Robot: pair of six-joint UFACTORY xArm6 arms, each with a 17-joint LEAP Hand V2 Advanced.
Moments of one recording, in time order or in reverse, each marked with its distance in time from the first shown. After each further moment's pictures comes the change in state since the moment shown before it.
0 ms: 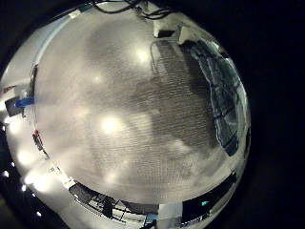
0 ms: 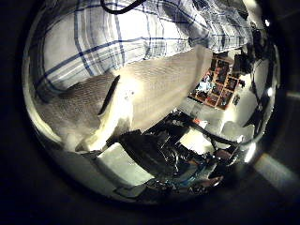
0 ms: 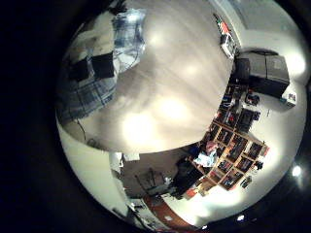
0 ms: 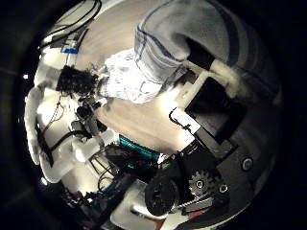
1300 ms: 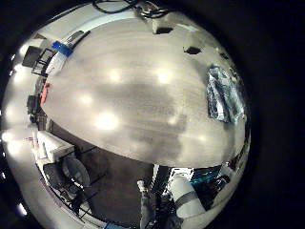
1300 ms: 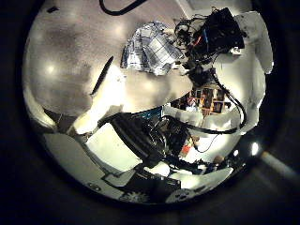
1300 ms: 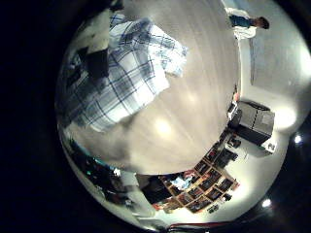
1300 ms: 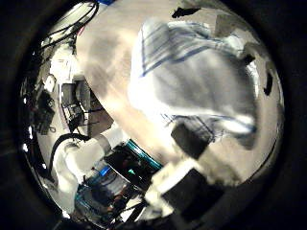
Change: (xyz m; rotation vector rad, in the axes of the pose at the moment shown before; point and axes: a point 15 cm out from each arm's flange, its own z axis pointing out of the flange) left arm -0.134 0.176 -0.115 0.267 0.158 -0.310; right arm -0.216 -0.109 -0.009 0.019 0.049 -0.336
